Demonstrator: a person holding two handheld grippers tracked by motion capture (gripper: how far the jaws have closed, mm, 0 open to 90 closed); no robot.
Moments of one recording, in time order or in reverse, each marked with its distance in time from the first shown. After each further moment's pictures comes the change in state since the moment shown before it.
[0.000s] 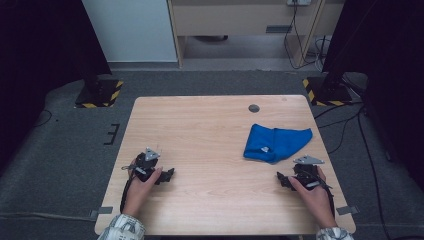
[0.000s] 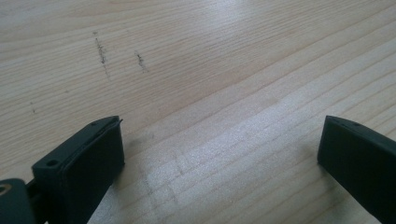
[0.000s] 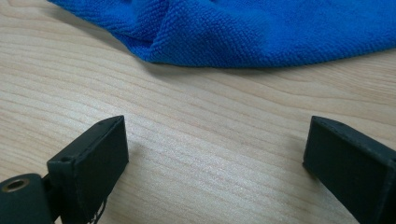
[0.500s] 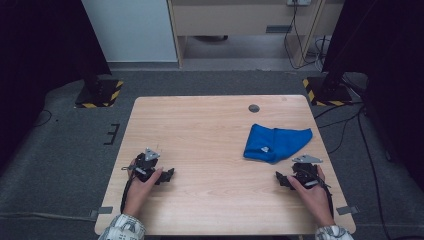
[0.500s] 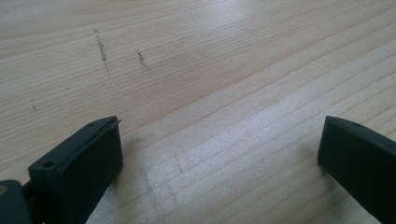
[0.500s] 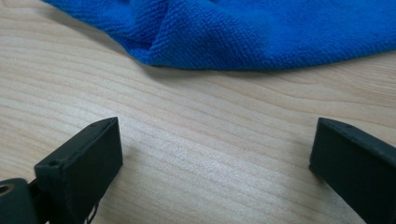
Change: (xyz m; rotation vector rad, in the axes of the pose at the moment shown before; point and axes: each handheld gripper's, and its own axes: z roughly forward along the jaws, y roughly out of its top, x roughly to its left) left arm 0.000 0.000 0.000 0.001 0.002 -0.010; right arm 0.001 0.003 0.003 0.010 -0.005 0.007
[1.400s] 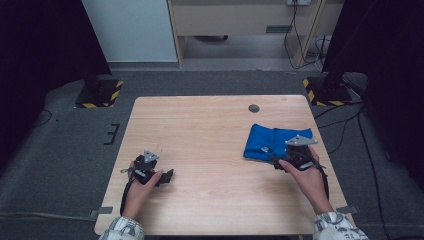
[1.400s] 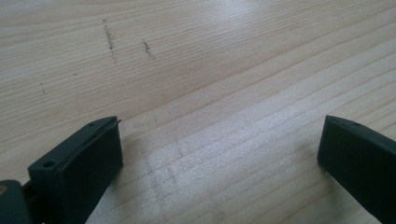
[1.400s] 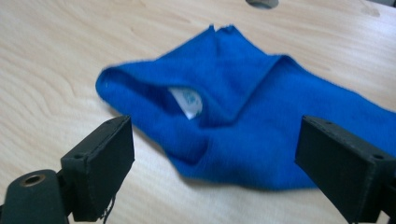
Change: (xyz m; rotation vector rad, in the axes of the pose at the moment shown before) left arm -0.004 -0.005 -0.005 0.002 0.028 -0.025; right arm 0.012 0.070 -0.013 -0.093 0.065 -0.103
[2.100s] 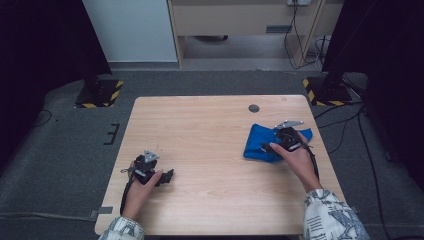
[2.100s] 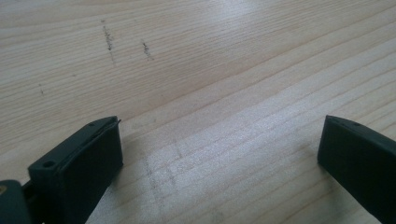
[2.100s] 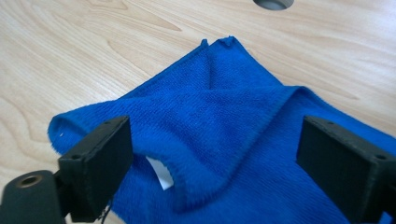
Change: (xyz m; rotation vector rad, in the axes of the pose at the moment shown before) left arm 0.000 0.000 0.000 0.000 -0.002 0.002; right arm -0.017 0.033 0.056 0.087 0.038 0.007
